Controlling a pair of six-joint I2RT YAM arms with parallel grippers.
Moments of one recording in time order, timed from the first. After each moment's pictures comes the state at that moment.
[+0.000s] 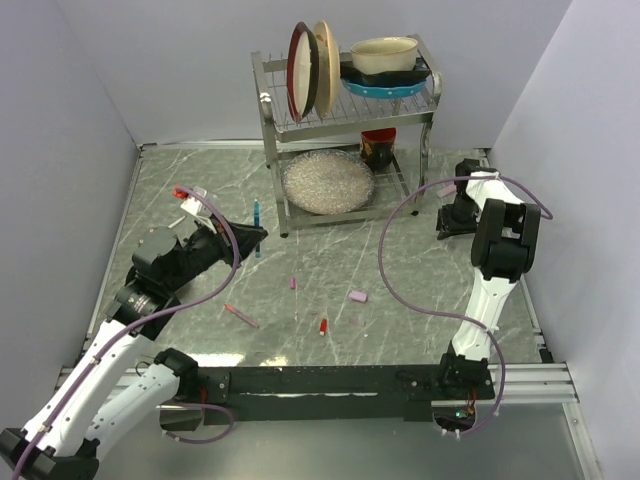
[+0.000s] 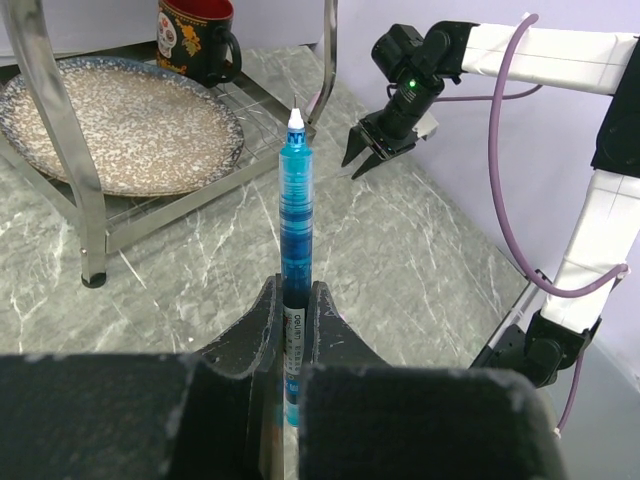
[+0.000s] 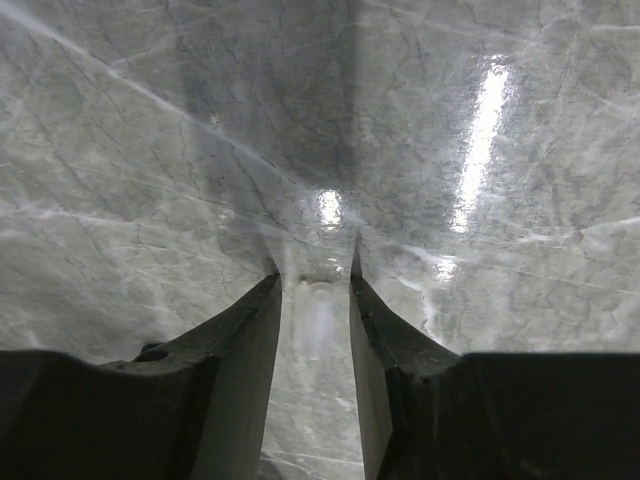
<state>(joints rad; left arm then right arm) -0.47 0.70 0.79 -0.12 0.32 -0.42 -0.17 2.14 1.62 -0.98 0.13 1.43</state>
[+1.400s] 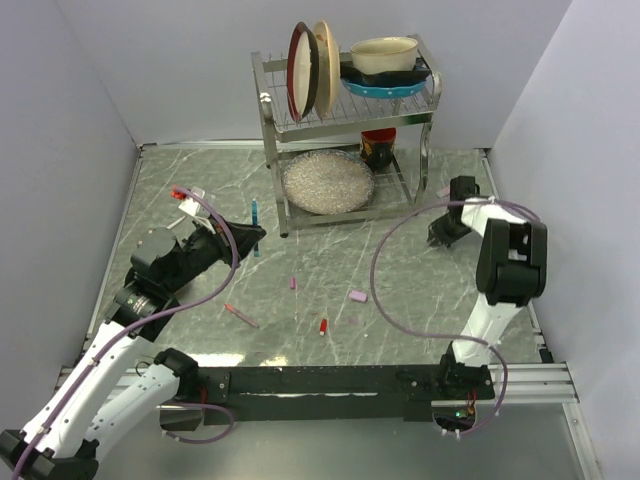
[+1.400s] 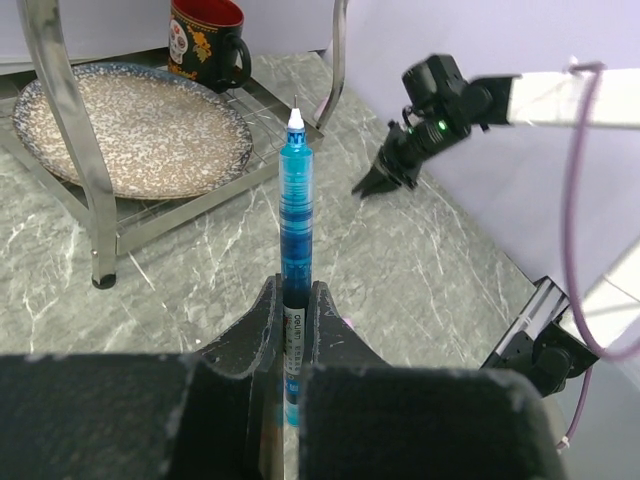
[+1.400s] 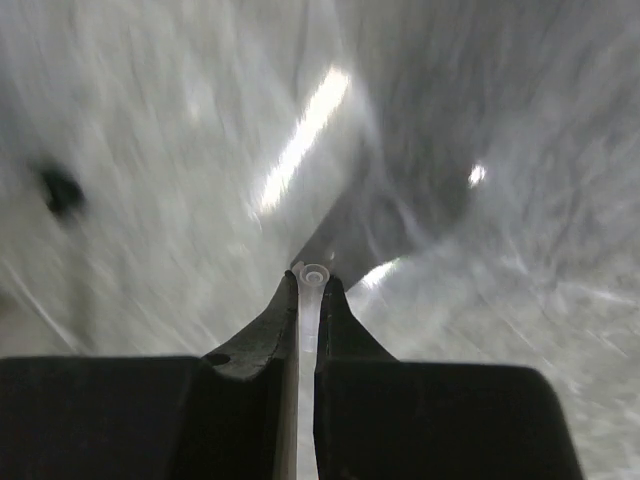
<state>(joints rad) -0.47 0.69 0.79 -0.13 0.29 -0.41 -0.12 1.87 1.20 -0.56 0.05 0.95</state>
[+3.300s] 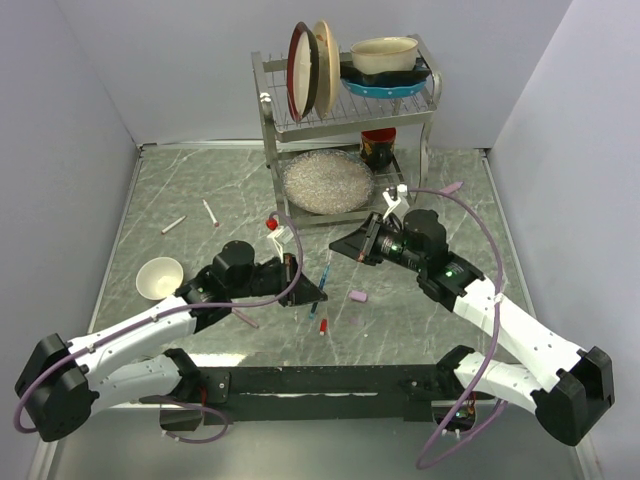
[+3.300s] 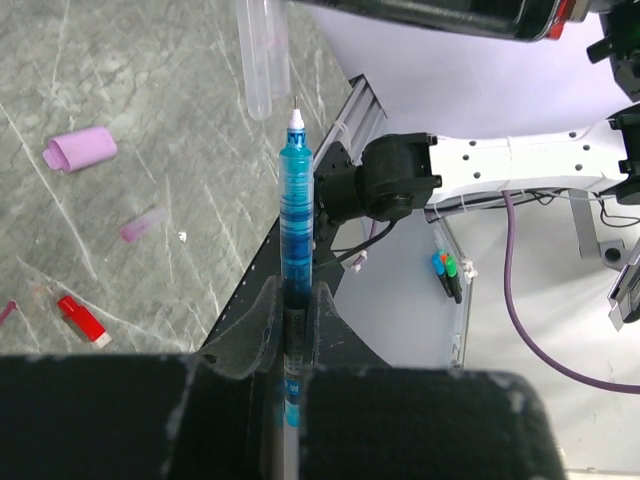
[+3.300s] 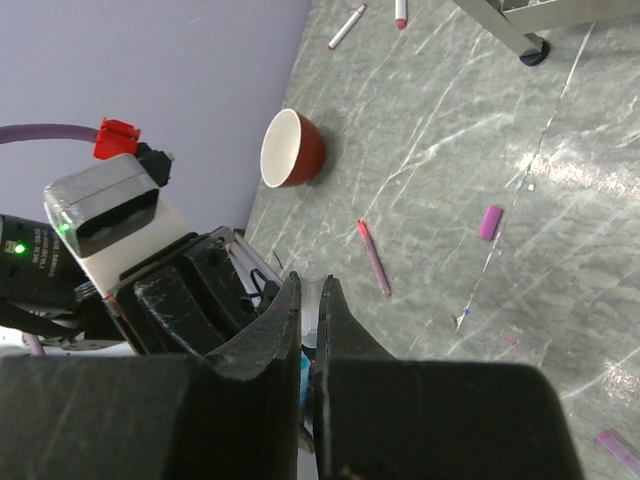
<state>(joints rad) -0.81 1.02 0.59 0.17 0.53 -0.81 0.62 1.00 0.80 -0.07 -0.31 0.89</state>
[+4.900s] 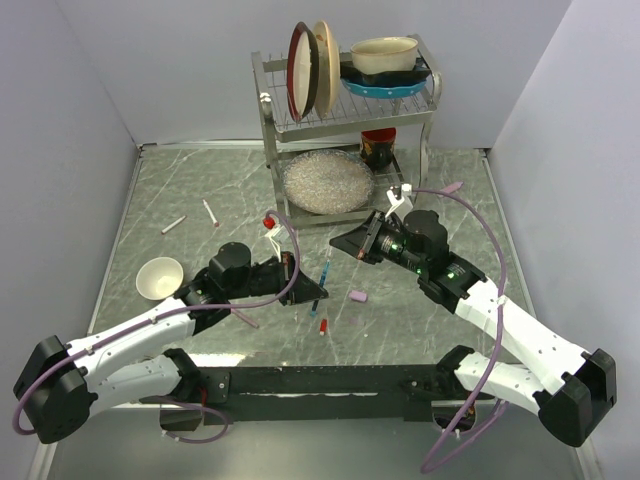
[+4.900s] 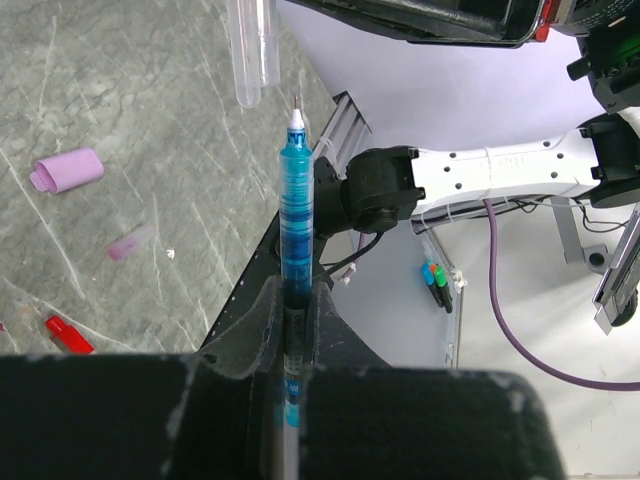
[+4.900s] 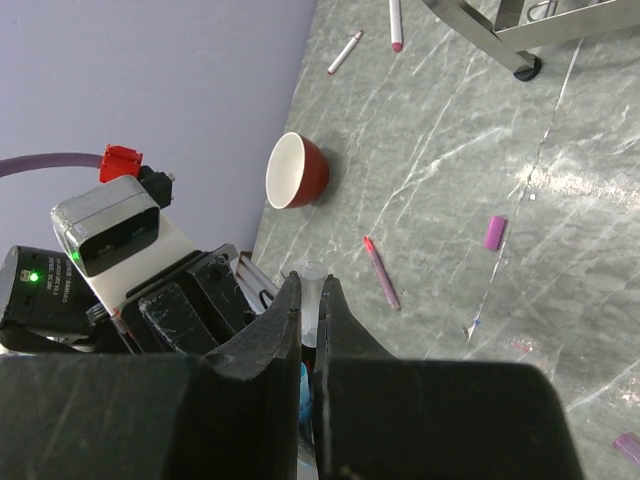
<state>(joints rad) -0.81 1.00 0.58 0.24 0.53 -0.84 0.65 0.99 0.82 -0.09 -0.23 0.93</state>
